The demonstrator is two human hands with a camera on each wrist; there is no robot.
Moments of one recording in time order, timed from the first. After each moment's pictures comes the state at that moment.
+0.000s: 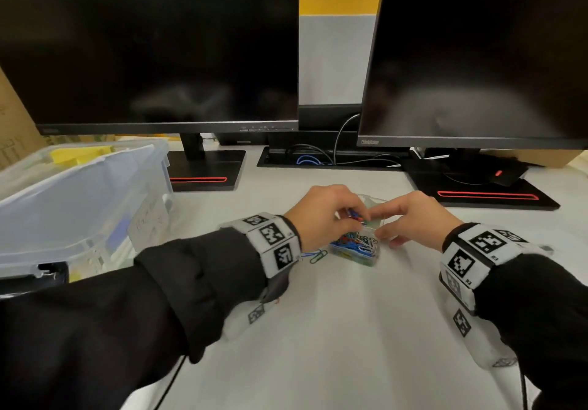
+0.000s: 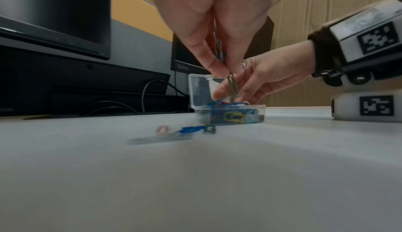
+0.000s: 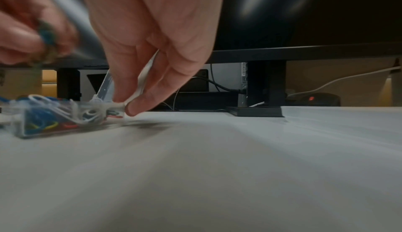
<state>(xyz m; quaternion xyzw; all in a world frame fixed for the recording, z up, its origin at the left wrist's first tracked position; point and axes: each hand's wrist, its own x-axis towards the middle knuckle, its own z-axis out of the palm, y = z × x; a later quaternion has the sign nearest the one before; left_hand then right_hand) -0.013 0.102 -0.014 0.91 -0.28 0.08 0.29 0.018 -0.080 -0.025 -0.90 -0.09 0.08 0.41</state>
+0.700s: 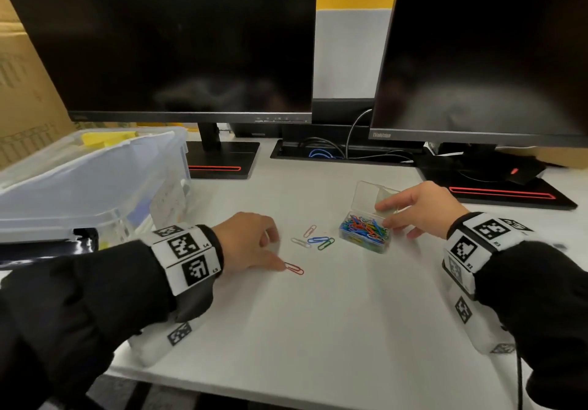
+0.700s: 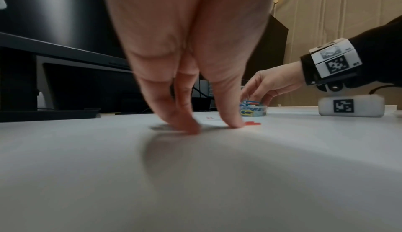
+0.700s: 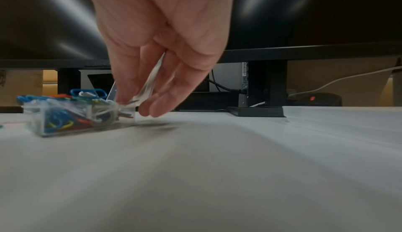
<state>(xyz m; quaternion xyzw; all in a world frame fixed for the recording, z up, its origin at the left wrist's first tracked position) -0.066 0.183 -0.025 0.98 -0.02 -0.13 0.14 0.018 -0.081 -0.023 -0.92 -0.08 0.07 0.37</state>
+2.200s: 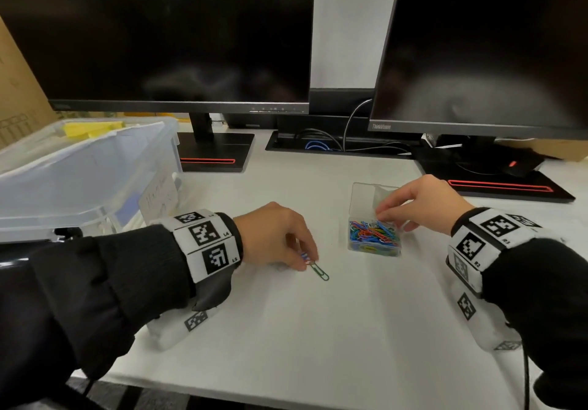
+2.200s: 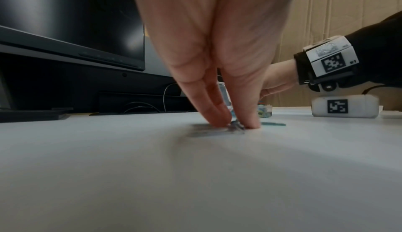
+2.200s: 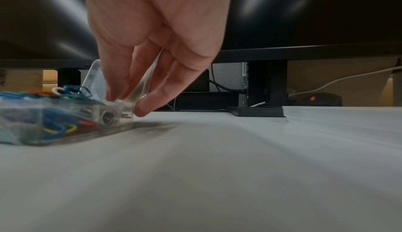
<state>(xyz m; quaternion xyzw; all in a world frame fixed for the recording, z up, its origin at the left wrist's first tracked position) -0.050 0.164 -0.026 0.95 -0.22 -0.12 0.18 0.017 -0.078 -0.024 -0.93 -0.08 0.07 0.36</state>
